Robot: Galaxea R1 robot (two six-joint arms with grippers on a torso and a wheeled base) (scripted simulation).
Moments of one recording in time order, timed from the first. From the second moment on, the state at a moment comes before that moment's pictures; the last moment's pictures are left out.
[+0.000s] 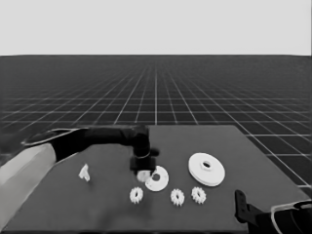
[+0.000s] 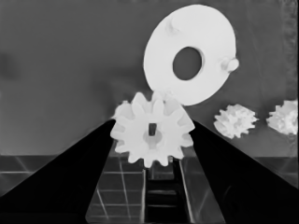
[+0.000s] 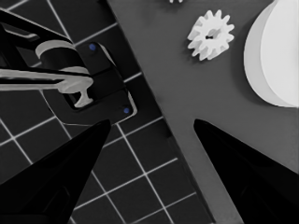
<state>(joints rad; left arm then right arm) 0.01 2.85 -1.30 0.19 1.57 -1.54 -0.35 1.76 -0.39 -0.70 -1.18 0.32</state>
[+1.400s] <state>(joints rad) 0.08 2.94 -1.41 0.25 1.56 -1.53 -0.35 1.76 -0.39 -0.70 -1.18 0.32</state>
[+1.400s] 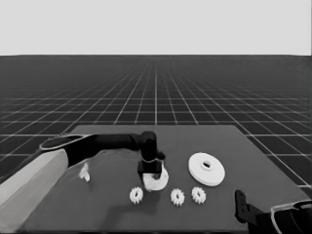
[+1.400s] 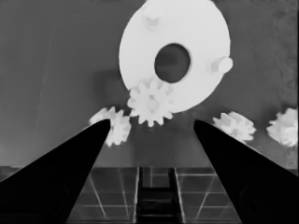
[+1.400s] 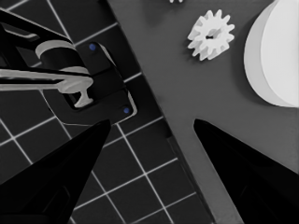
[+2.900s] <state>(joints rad) 0.27 2.74 -1.22 0.45 1.55 -1.53 -0.35 1.76 -0.39 -0.70 -1.18 0.32</state>
